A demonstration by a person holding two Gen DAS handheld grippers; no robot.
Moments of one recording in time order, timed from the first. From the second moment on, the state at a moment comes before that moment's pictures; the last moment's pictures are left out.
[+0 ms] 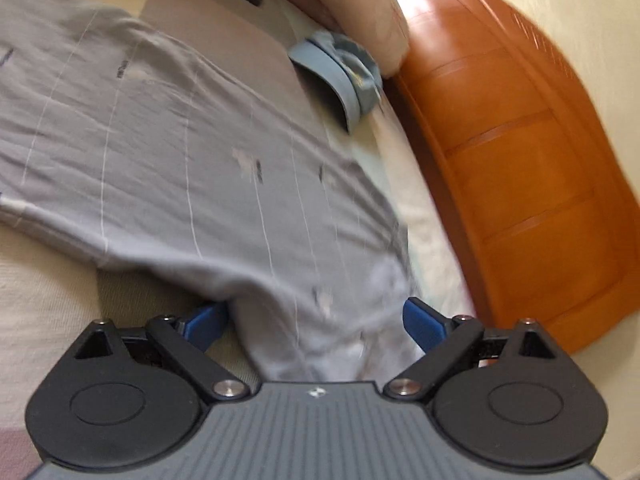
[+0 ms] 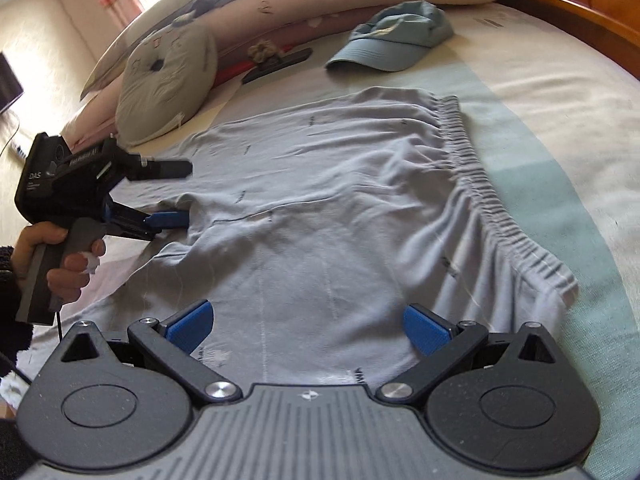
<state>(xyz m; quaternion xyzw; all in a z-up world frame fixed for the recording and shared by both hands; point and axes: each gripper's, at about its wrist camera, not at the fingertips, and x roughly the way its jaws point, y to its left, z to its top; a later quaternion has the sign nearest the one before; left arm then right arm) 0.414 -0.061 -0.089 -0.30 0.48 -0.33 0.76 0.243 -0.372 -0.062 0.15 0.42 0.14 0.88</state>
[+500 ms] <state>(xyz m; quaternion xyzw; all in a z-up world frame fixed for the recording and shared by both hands) 0.434 -0.076 -0.084 -0.19 0.48 -0.33 0.79 0.244 -0.371 -0.065 0.15 0.42 0.14 0.88</state>
